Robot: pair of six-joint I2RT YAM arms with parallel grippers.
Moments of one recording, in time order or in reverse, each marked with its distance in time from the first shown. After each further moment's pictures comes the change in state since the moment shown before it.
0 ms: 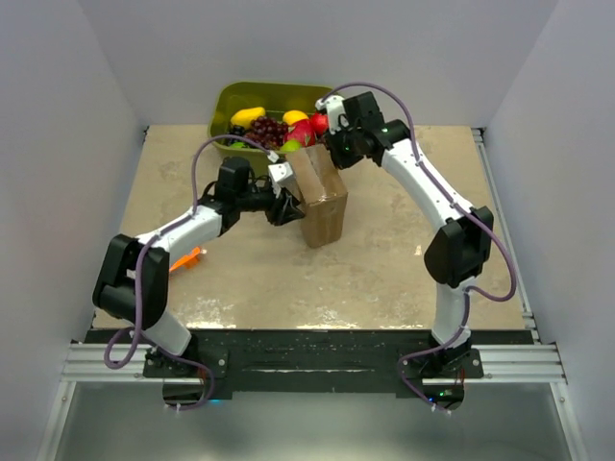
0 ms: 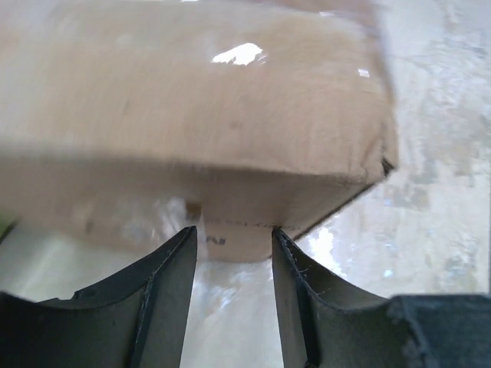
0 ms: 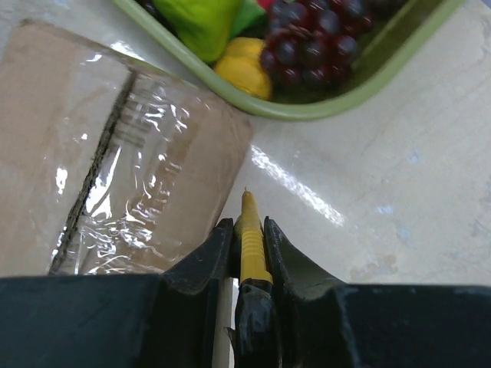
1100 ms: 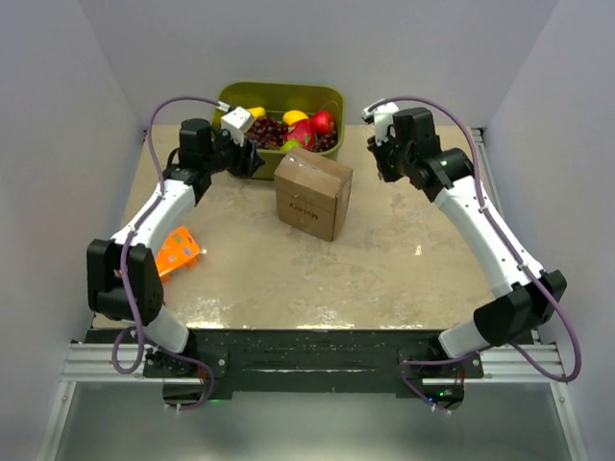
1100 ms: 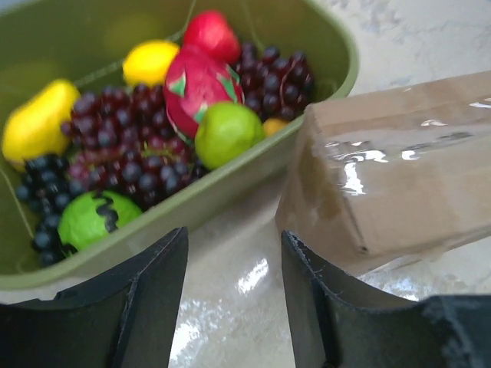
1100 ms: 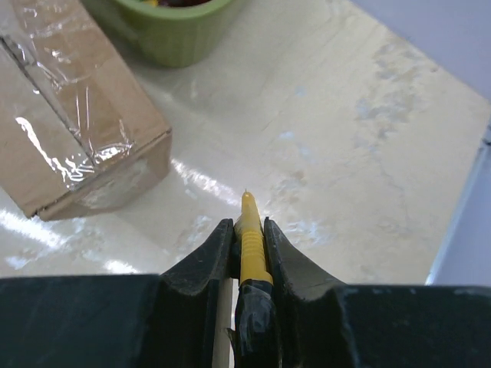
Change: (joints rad) left arm 0.179 -0.026 0.293 -0.175 -0.309 -0.093; right arm -0.050 -0.461 -0.330 0.030 0.204 -0.049
